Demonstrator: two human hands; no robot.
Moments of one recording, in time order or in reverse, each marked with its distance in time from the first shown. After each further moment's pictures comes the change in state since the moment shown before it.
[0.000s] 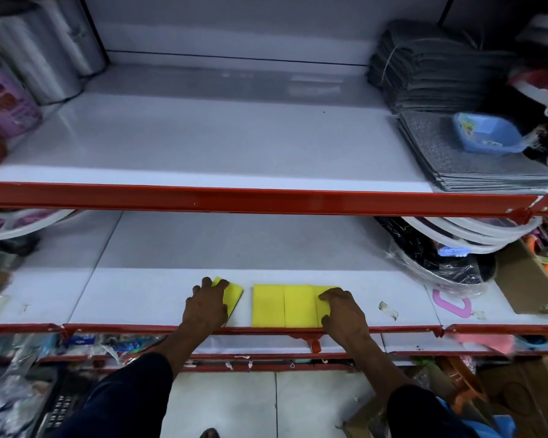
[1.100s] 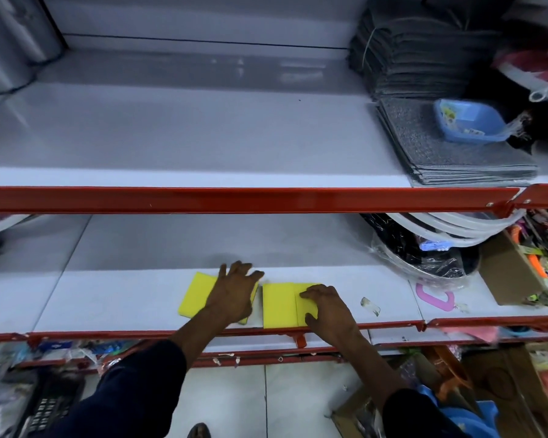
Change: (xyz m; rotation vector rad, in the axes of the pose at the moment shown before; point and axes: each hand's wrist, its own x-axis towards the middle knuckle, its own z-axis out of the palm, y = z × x) left_hand 0.017 0.092 -0.015 0.217 0.036 0.405; right_hand 0.011 0.036 0.002 0.130 -0.008 -0.174
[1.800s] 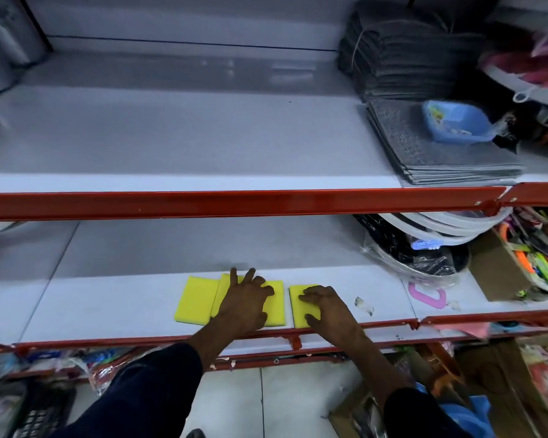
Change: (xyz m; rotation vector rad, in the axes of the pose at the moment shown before) left_hand 0.013 0.031 0.014 0.083 -0.035 0.104; right_hand 0.002 0.027 0.002 -0.010 0.013 -0.053
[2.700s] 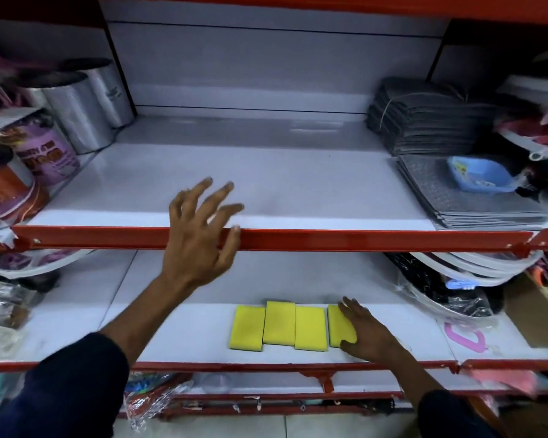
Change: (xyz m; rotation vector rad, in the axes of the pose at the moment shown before) left_hand -0.122 -0.136 -0.187 -0.074 1.185 0.000; right_hand 0.026 -0.024 -0.038 -0.224 -0.171 -0.026
